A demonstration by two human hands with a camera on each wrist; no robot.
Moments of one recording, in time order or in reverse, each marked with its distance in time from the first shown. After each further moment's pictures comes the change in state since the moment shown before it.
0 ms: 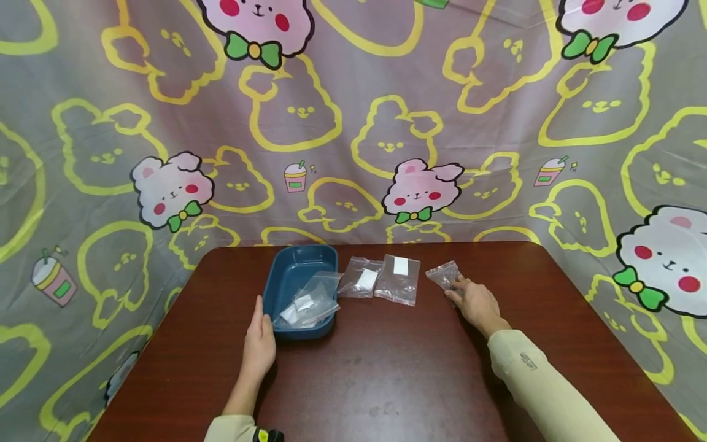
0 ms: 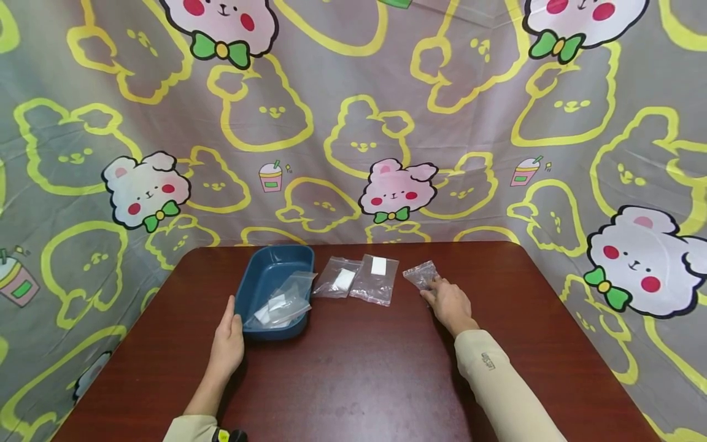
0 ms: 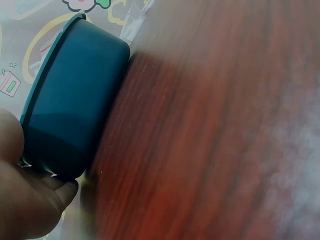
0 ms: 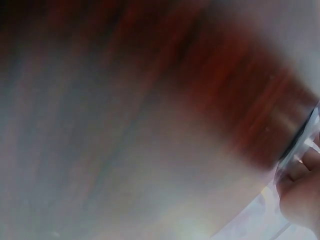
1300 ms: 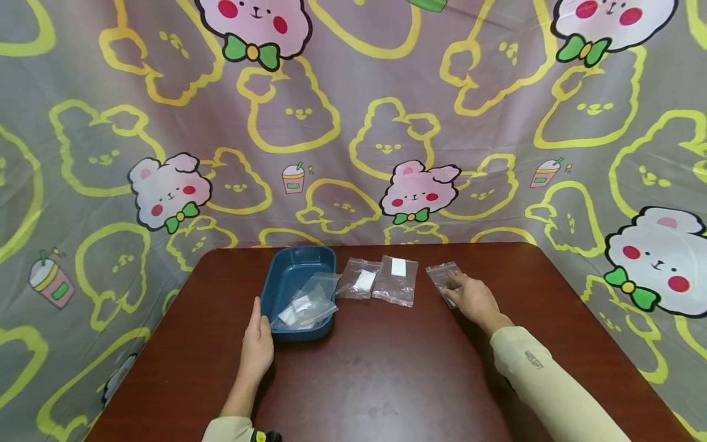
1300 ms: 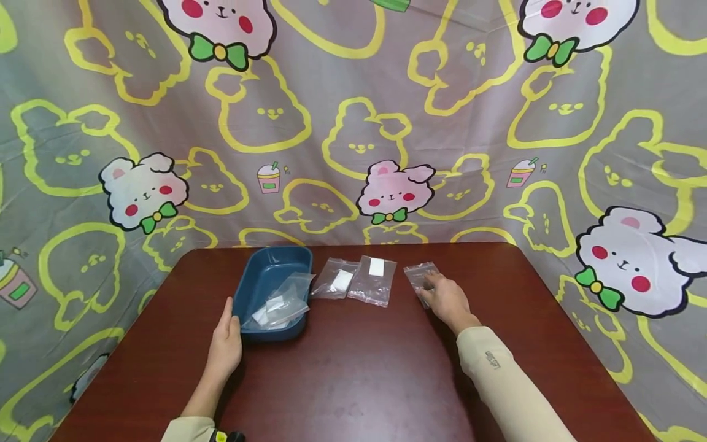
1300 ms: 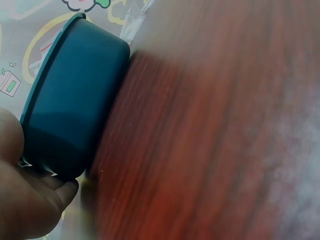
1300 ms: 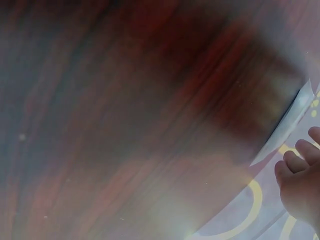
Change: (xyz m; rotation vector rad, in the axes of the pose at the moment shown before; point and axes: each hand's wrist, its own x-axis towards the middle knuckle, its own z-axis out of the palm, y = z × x) left_hand -0.001 0.001 0.000 -0.008 -0.005 0.017; right_hand 0.001 -0.002 -0.014 0.076 0.016 -0.037
